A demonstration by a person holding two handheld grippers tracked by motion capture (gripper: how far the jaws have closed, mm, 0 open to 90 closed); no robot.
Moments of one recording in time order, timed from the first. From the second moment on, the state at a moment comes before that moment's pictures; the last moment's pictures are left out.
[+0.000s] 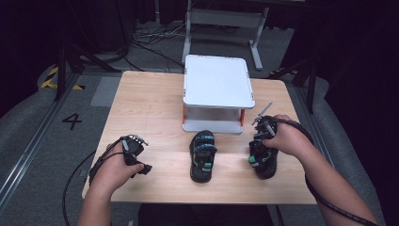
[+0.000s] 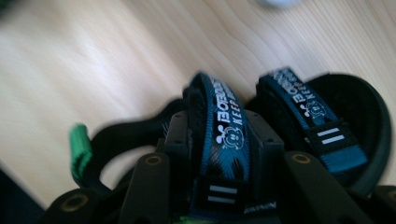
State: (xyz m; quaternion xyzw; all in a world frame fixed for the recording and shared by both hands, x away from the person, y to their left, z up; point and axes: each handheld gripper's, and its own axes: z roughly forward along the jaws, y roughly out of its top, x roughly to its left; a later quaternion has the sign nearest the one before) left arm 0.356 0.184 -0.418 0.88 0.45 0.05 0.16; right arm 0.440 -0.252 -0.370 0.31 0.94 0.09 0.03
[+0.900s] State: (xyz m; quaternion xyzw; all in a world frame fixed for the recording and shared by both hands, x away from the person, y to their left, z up) left arm 0.362 0.175 -0.417 0.88 0.44 0.04 0.17; right arm 0.413 -0.221 -0.392 0.23 0.96 0.16 0.01
